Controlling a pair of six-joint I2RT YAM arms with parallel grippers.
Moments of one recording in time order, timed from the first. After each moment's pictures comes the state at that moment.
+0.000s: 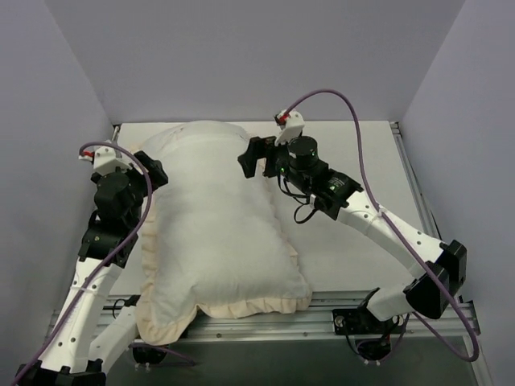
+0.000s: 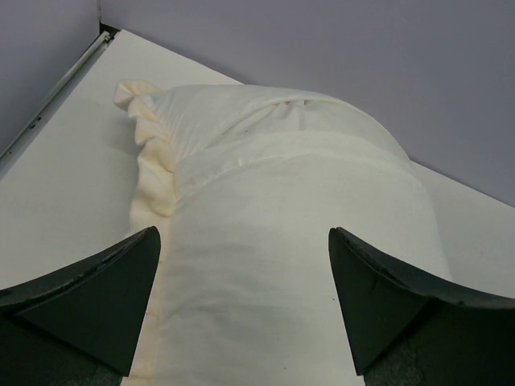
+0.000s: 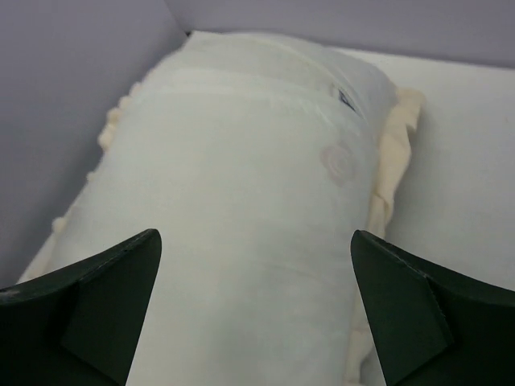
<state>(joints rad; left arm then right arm) -0.23 0.80 0.95 -0.28 -0.40 -0.45 0.80 1.42 1.38 -0.11 0.14 0.35</state>
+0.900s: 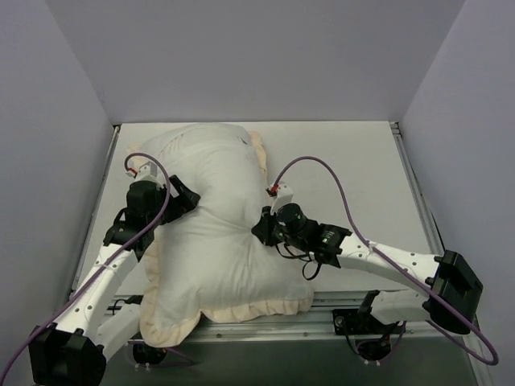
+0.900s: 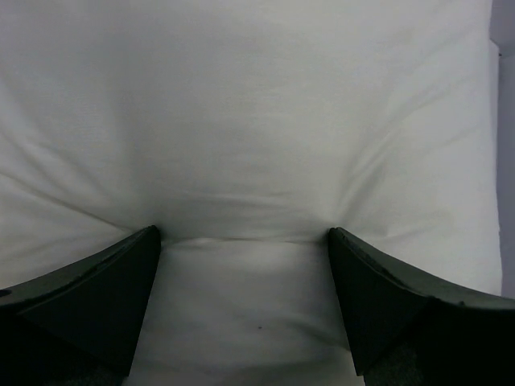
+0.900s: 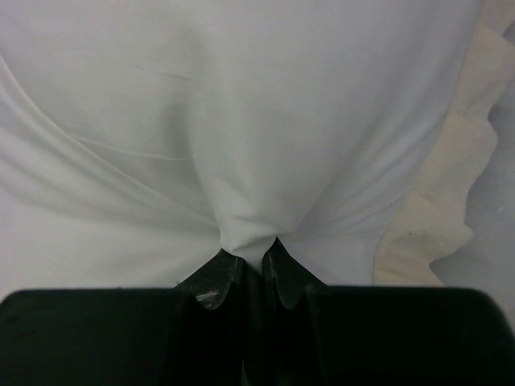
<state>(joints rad) -0.23 0.97 0.75 -0.33 0.04 -0.66 0.97 1.25 0.76 -0.03 0.15 0.59</state>
